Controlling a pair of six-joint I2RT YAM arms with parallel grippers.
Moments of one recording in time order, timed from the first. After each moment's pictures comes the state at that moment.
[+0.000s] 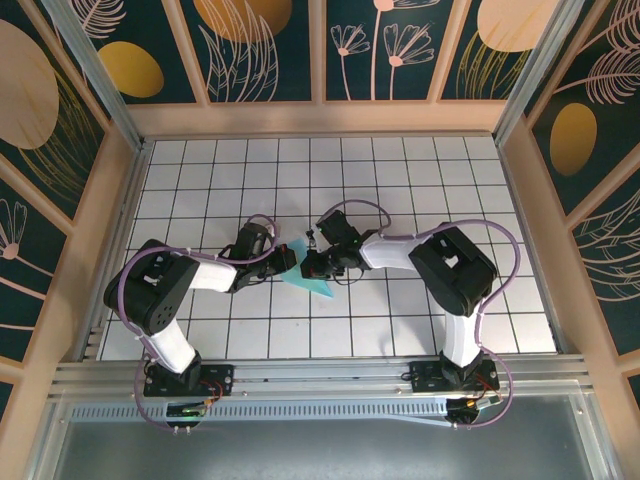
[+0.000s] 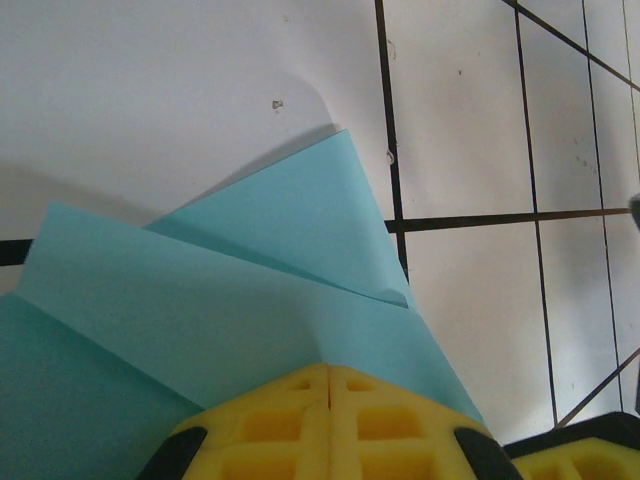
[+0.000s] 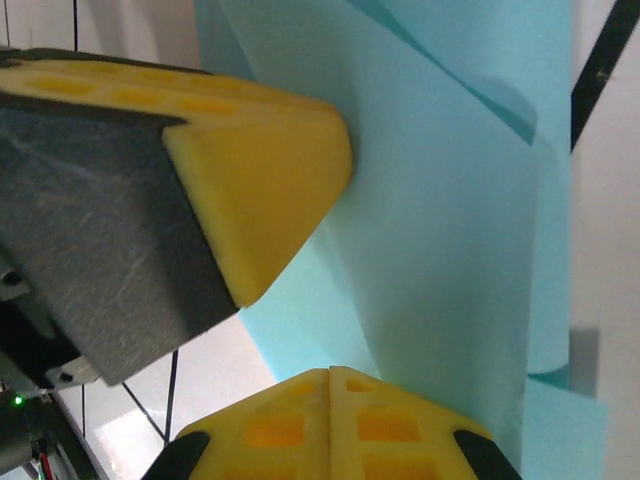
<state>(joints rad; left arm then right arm) -0.51 1.72 0.58 0.39 0.32 -0.75 0.79 1.90 1.03 -0.11 -0.49 0.63</state>
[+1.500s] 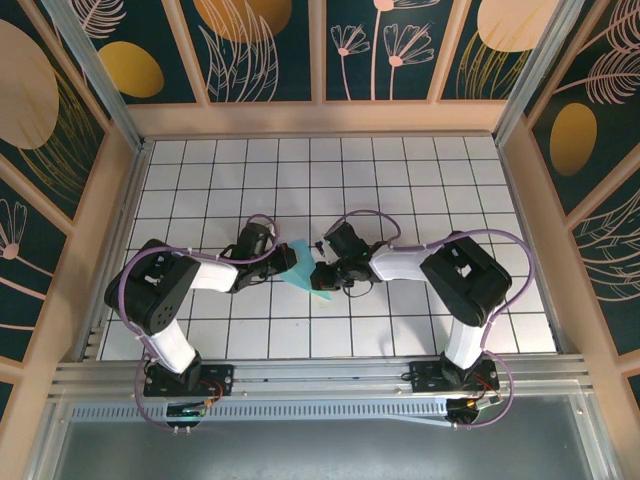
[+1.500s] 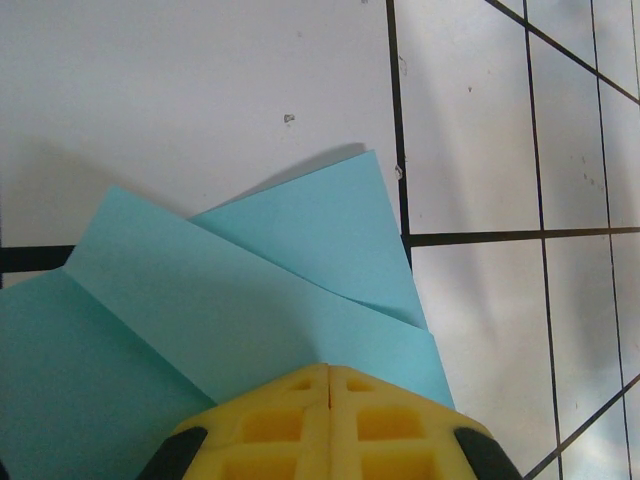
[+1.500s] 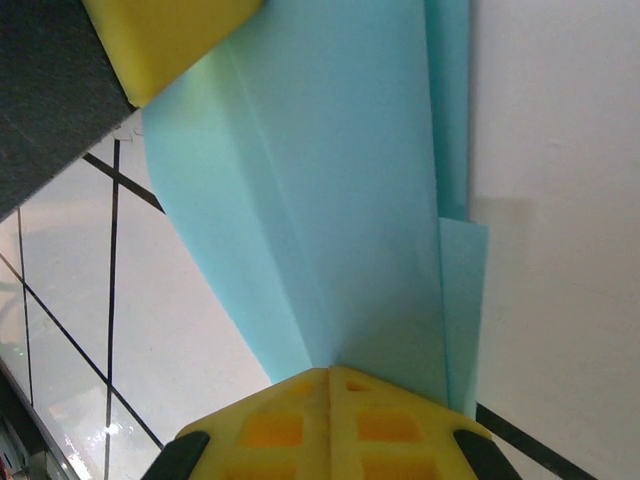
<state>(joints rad) -0.52 1.72 0.58 0.39 0.28 -0.78 0.81 1.79 0.87 -0.10 -0.43 0.63</state>
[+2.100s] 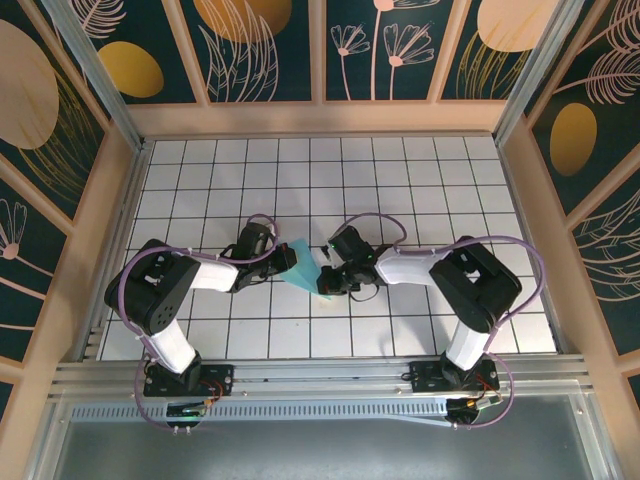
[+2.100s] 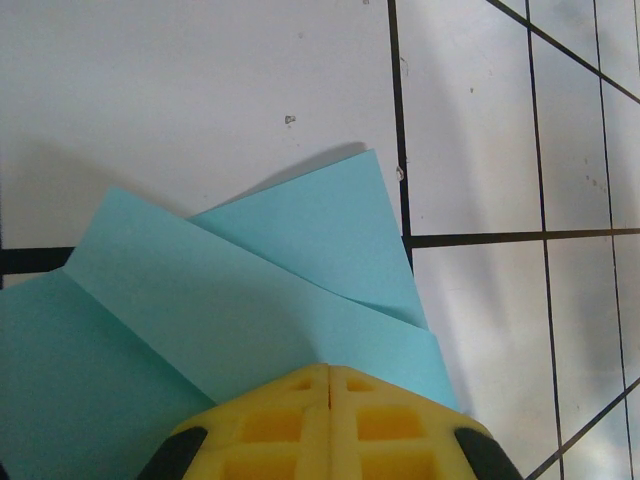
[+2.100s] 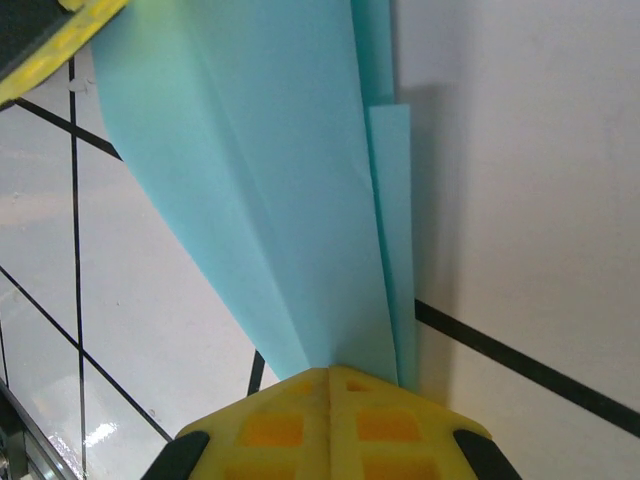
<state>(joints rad) -0.52 1.72 0.59 0.38 0.28 -0.78 0.81 1.73 0.82 -0.15 -0.40 0.63</state>
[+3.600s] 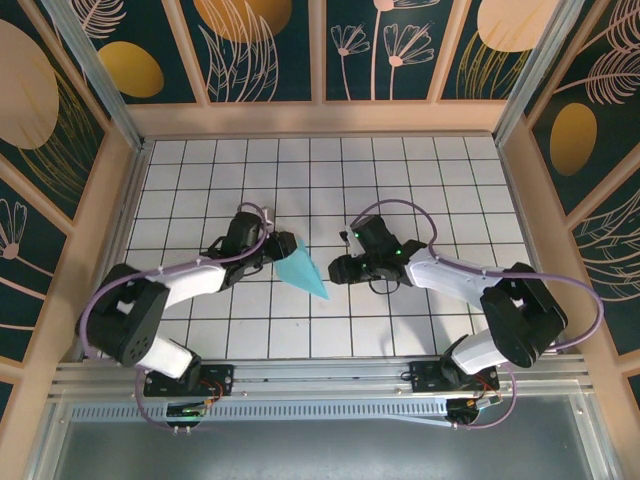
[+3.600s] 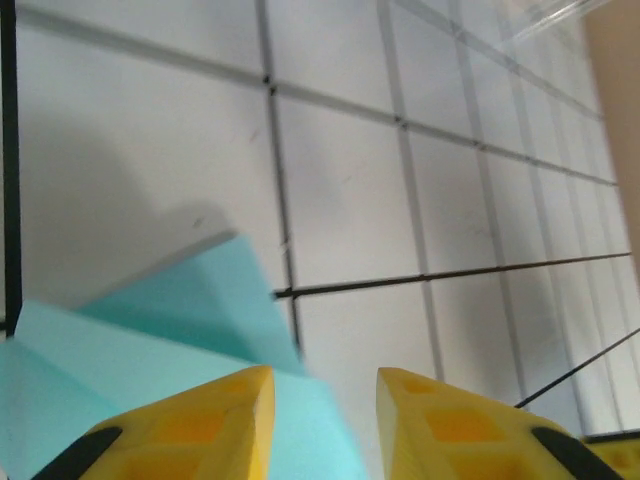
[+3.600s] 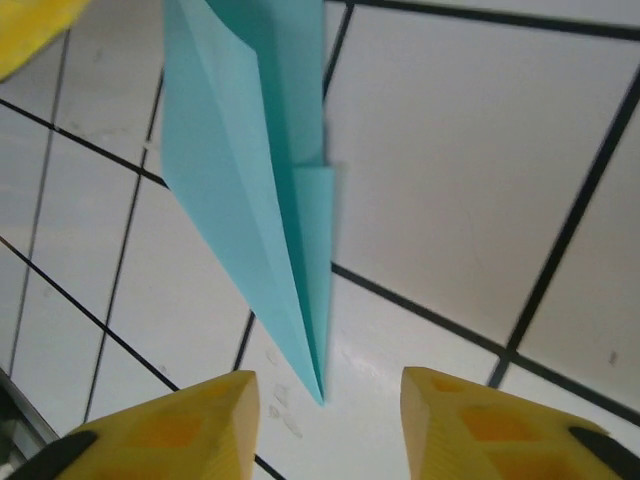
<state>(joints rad) -0.51 1.46 0.62 0.24 0.24 -0.76 0.73 1.46 0.78 -0.26 -0.31 0.47</state>
